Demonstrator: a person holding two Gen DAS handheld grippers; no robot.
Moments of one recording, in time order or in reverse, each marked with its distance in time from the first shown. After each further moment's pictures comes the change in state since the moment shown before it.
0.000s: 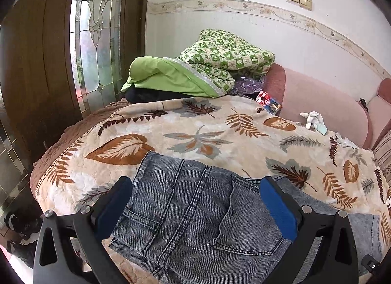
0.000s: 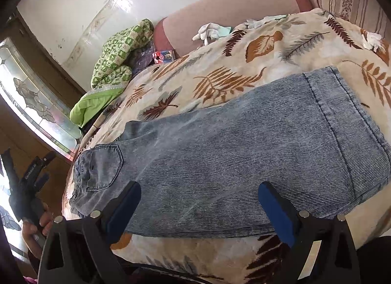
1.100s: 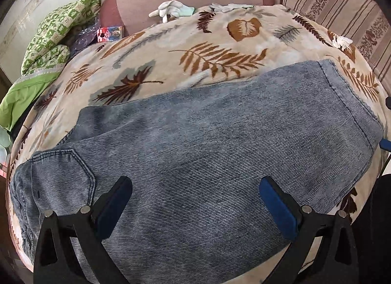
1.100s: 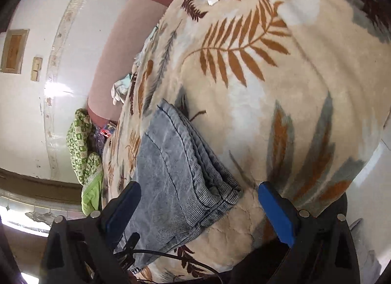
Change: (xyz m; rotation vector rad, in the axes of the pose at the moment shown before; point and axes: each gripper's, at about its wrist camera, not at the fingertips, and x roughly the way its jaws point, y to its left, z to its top) left arm 0.032 -0.245 -0.129 0.701 0.402 -0.329; right arm -0.082 -0.206 0.017 0.671 0.002 0.009
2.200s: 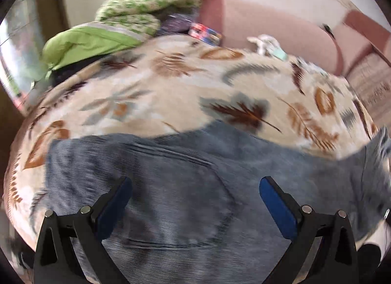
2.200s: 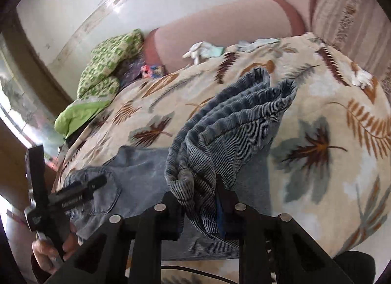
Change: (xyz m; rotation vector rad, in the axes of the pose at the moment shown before) left arm -0.047 0.183 -0.011 -0.458 -0.101 0.085; right arm 0.069 0.218 -0.133 -0.726 -0.058 -0.132
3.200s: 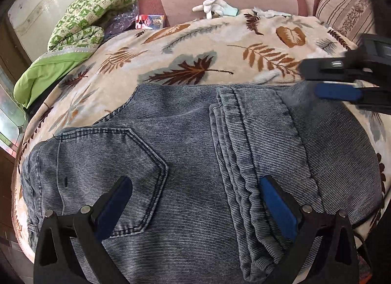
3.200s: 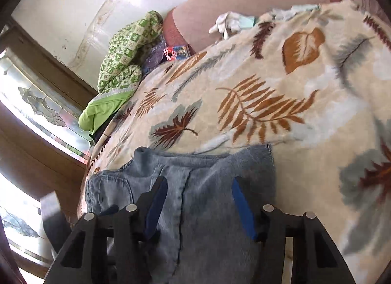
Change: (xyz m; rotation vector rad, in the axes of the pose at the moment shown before) left arm 0.037 -0.096 -0.059 0.348 0.049 0.001; right arm 0.103 -0.041 0.044 0.079 0.130 0.274
